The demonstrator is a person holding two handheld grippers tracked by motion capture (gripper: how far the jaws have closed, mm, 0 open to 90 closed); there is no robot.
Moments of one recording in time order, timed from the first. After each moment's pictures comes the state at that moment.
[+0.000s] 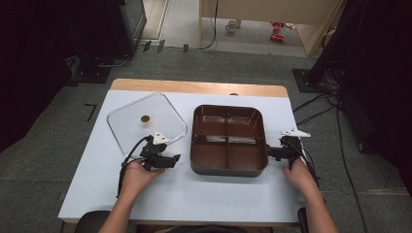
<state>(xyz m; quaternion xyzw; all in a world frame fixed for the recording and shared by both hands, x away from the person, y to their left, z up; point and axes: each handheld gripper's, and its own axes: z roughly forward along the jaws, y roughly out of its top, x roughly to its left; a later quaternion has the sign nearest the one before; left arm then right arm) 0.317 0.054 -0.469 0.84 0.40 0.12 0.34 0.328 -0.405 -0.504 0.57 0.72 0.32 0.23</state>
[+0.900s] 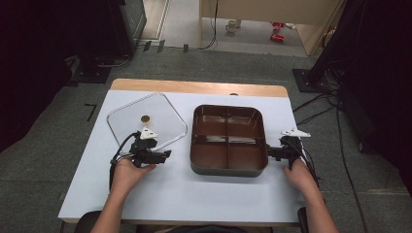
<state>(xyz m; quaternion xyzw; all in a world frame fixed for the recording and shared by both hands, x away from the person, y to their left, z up) 0.325 0.083 -0.459 0.83 0.43 0.12 0.35 0.328 -0.405 -0.504 0.57 0.72 0.32 0.23</state>
